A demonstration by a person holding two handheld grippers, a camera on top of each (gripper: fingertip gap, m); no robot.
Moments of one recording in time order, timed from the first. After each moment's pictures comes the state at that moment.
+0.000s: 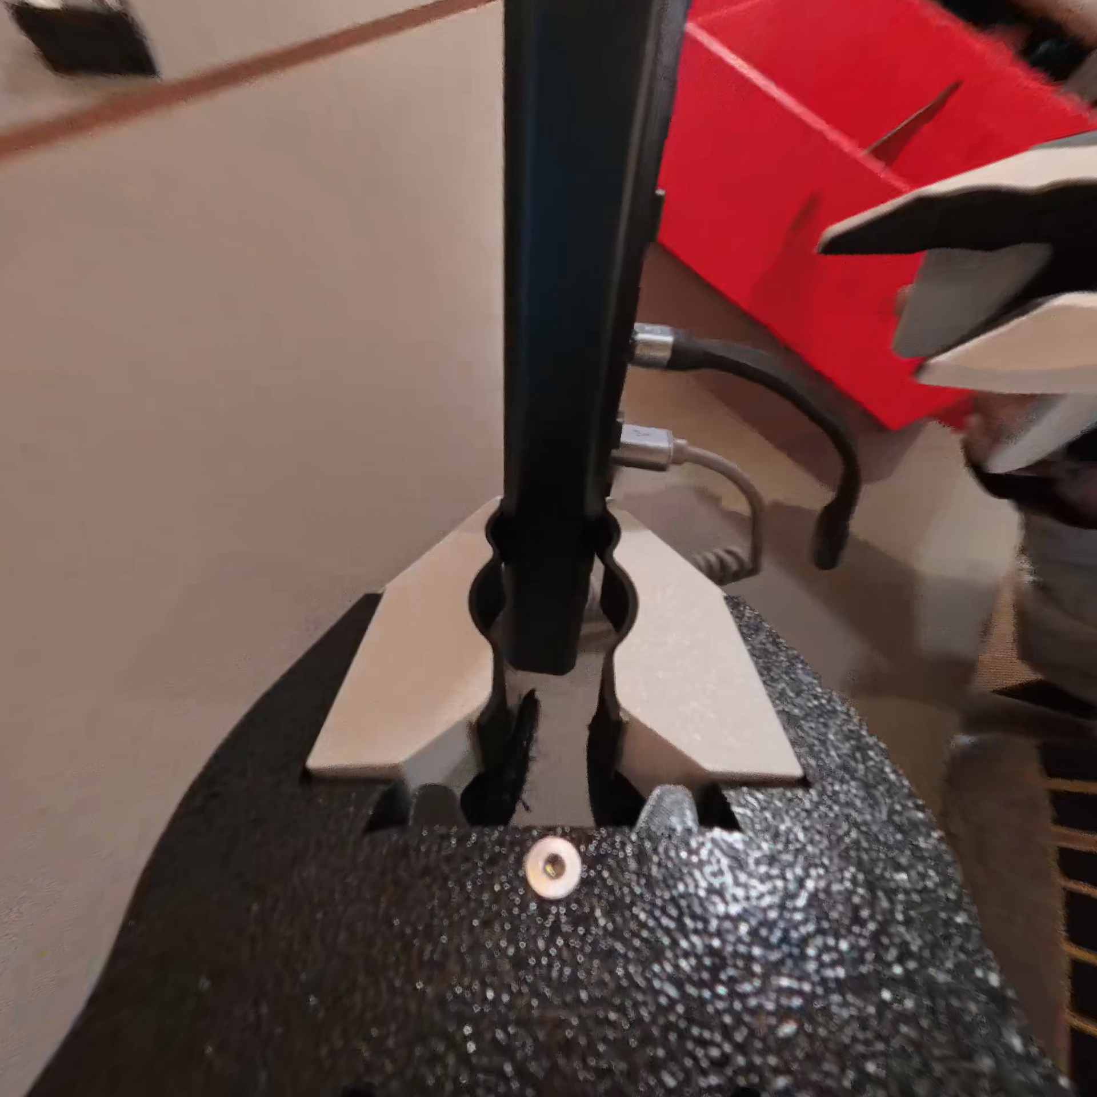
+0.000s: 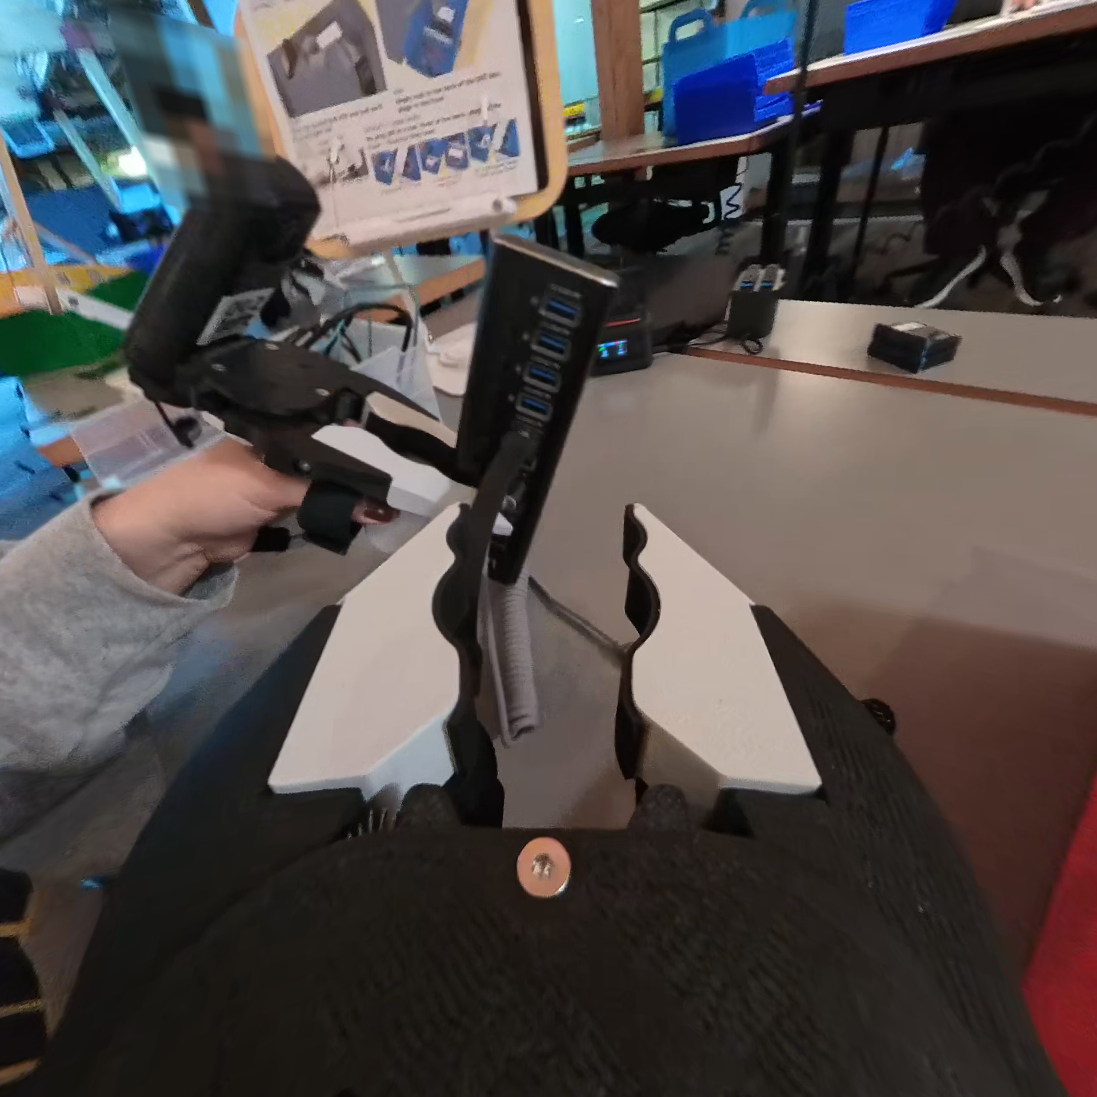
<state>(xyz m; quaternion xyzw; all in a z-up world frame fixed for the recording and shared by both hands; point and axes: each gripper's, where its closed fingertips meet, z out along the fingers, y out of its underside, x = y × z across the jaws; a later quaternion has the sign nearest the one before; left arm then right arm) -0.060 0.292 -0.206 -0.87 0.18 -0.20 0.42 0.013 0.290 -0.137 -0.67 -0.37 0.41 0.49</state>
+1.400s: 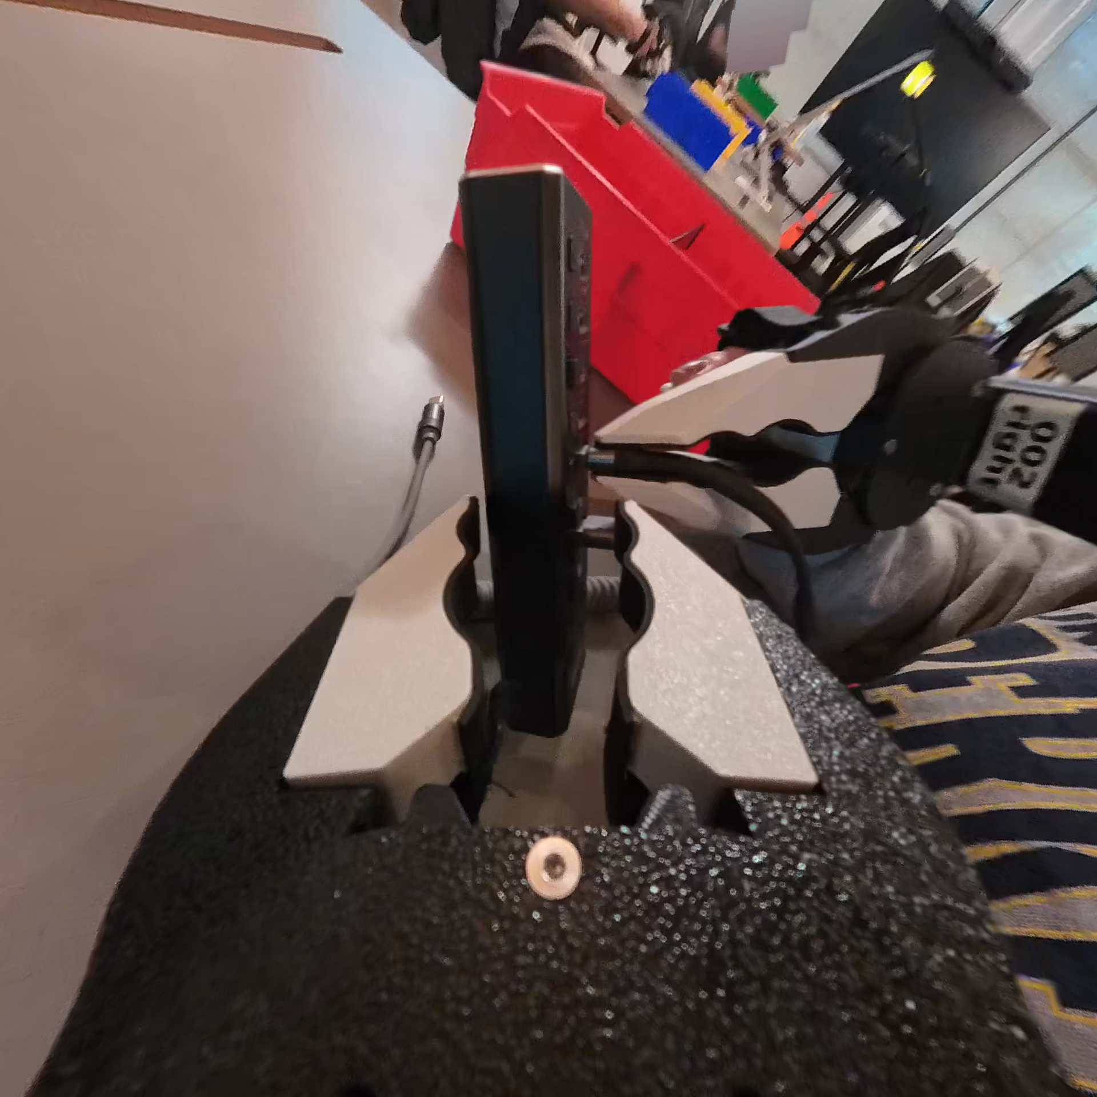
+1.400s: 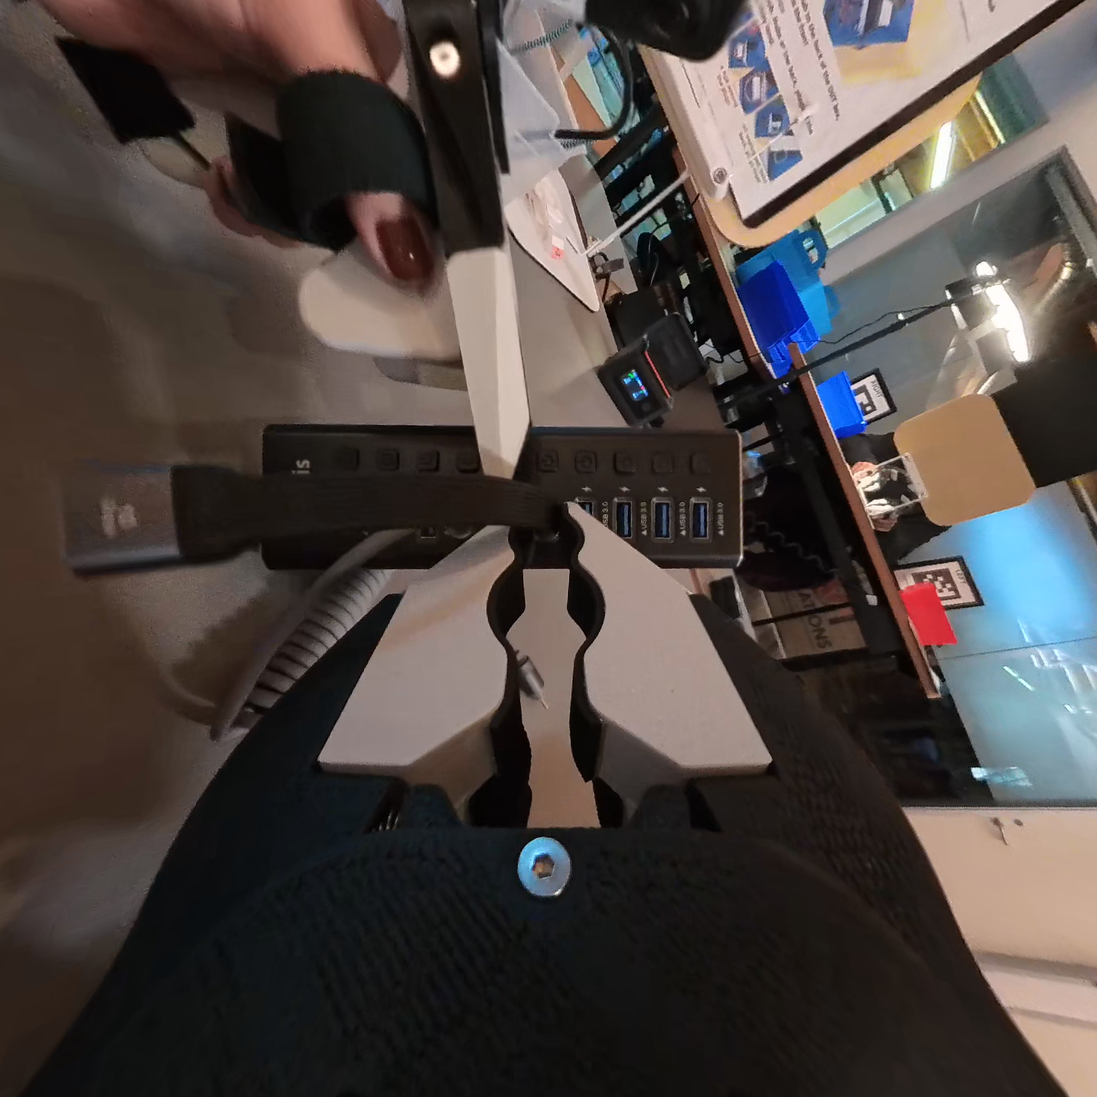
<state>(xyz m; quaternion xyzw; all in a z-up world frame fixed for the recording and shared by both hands) -0.045 0.266 -0.200 -0.80 0.16 -0.39 0.43 -0.042 0.266 -0.181 -0.40 -0.70 0.07 0.59</state>
